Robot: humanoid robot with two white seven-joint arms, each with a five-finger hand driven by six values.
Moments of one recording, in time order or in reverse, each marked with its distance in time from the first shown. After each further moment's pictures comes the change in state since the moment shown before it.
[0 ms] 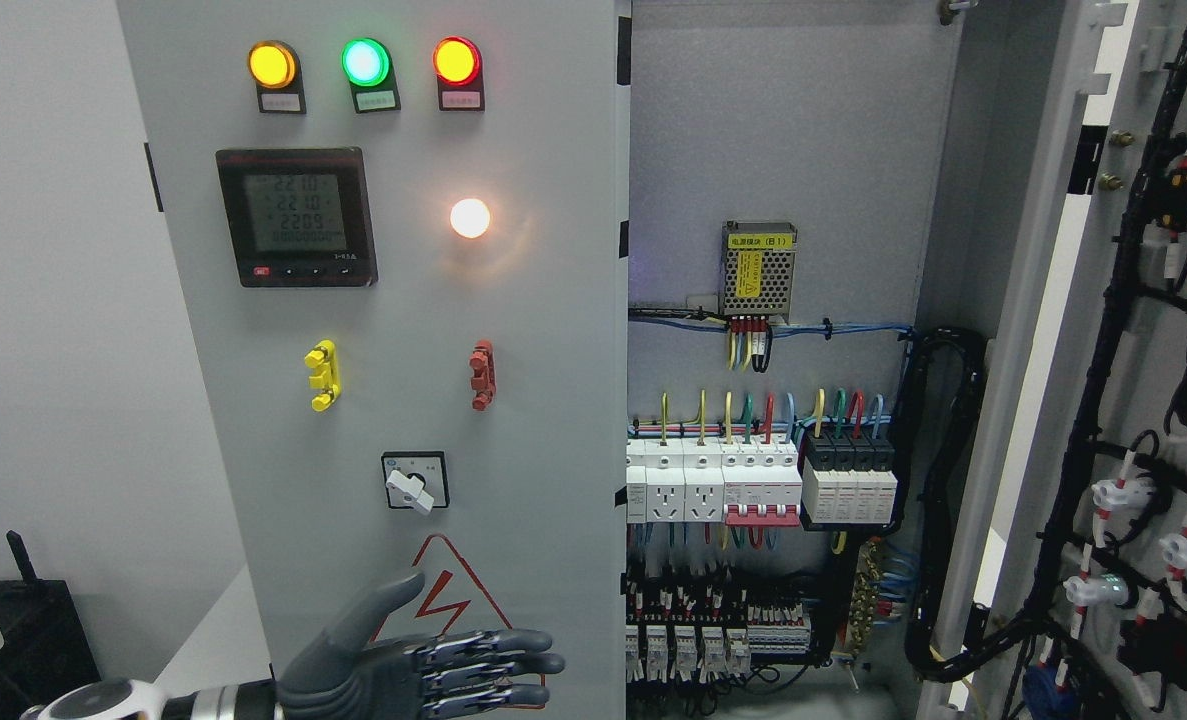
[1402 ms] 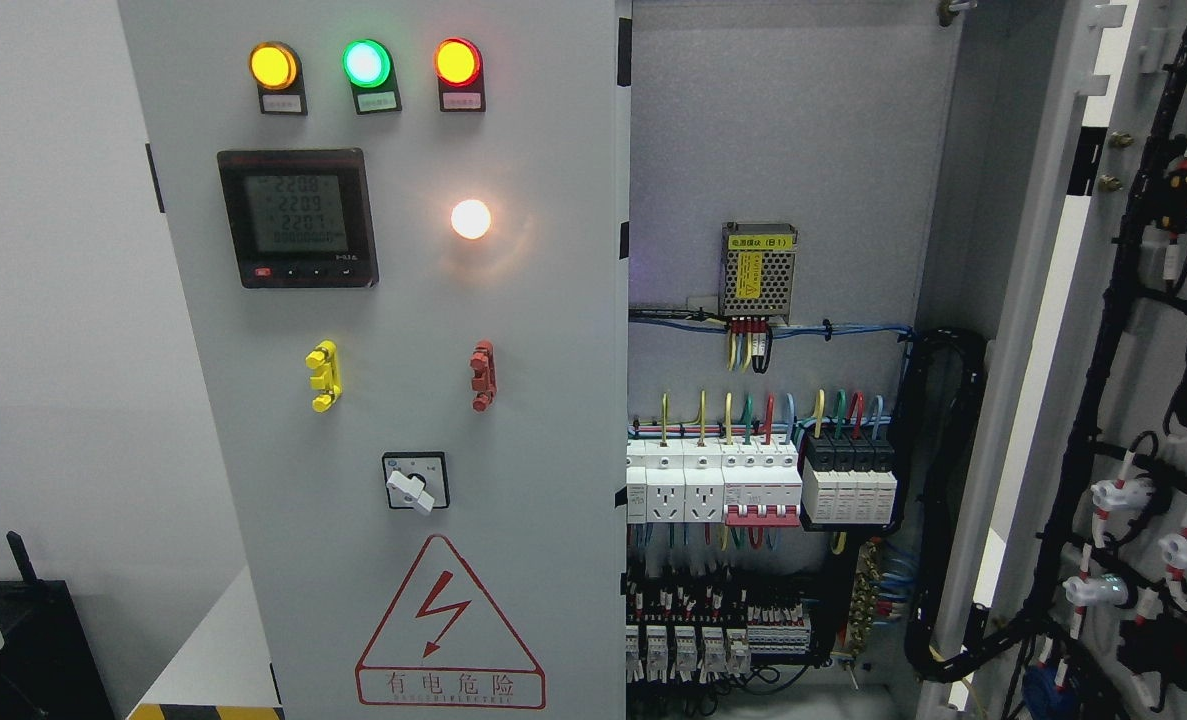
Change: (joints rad) left arm 1.024 -0.062 0.375 0.607 -0.616 -0.291 -0.026; right arm 0.000 0.000 0.000 0.000 0.000 0.000 0.000
